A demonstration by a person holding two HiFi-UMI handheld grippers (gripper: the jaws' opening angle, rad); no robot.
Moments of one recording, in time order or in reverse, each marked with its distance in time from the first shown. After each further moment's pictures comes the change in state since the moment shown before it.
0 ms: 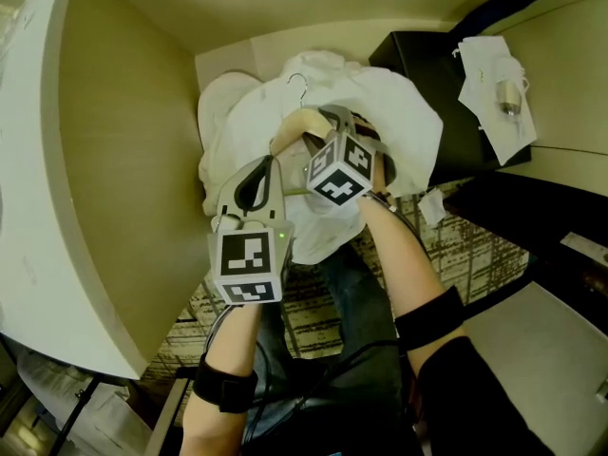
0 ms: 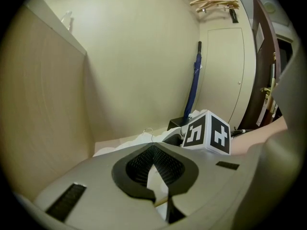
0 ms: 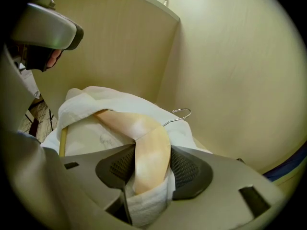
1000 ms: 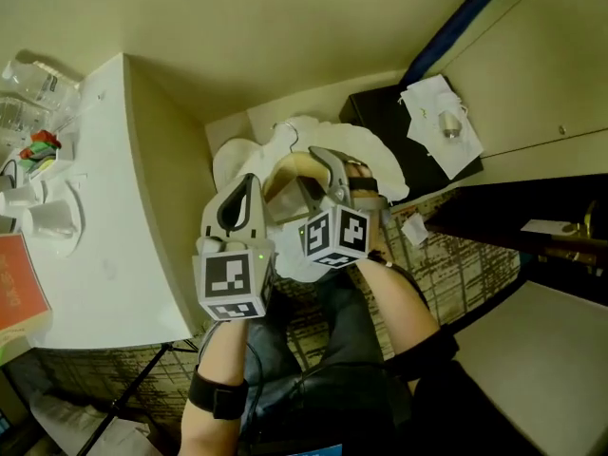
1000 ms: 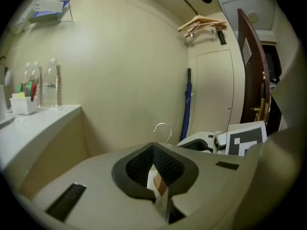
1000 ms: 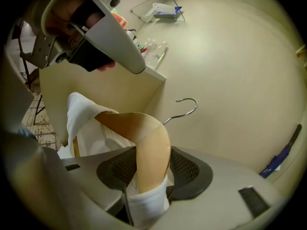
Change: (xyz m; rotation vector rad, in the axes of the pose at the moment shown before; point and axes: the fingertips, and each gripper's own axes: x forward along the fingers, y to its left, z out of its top) left arm -0.107 -0.015 0.186 0.084 -0.192 -0.011; right arm -0.218 -0.044 0.125 -0.162 -0.200 -0.301
